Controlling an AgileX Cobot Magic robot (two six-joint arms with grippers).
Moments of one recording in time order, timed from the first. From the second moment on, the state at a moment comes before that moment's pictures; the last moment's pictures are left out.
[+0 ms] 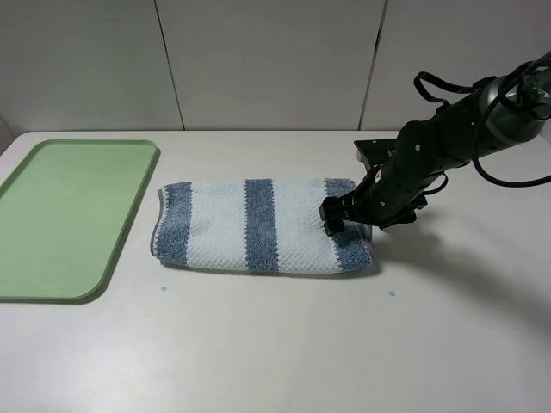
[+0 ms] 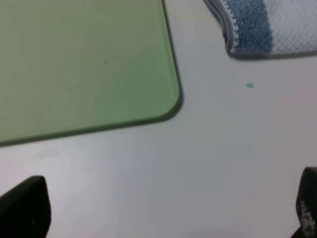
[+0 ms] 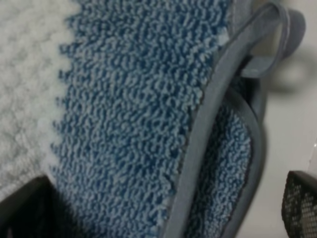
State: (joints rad) left arm -0.11 0.25 -0.52 0.01 1.07 0.03; right arm 0.43 2.00 -0.98 0.06 0.23 0.21
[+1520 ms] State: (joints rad) left arm -0.11 0.25 -0.52 0.02 1.07 0.03; right arm 0.43 1.94 -0.98 -0.01 0.34 0.37
